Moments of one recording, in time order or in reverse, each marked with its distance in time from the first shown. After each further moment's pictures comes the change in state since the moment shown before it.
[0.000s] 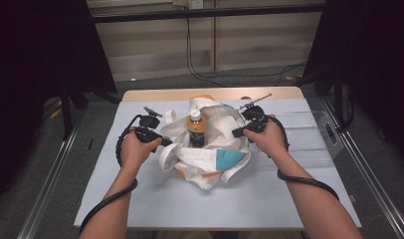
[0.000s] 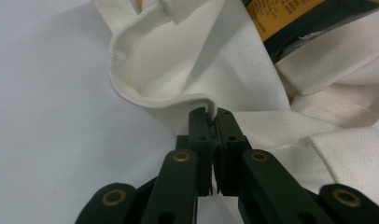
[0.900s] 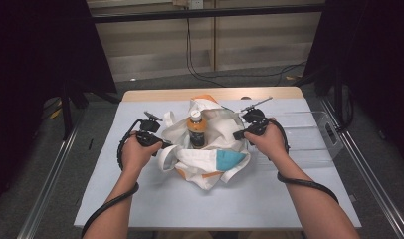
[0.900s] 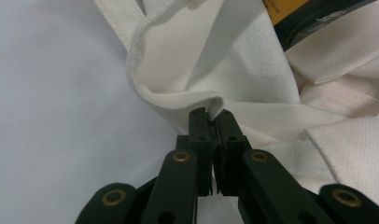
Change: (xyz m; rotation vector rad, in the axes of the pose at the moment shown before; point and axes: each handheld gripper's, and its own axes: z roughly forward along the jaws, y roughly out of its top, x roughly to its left) left arm 0.003 -0.010 0.010 -0.003 -0.017 -0.013; right arm -0.004 -0.009 0.006 0.006 -0.002 0.010
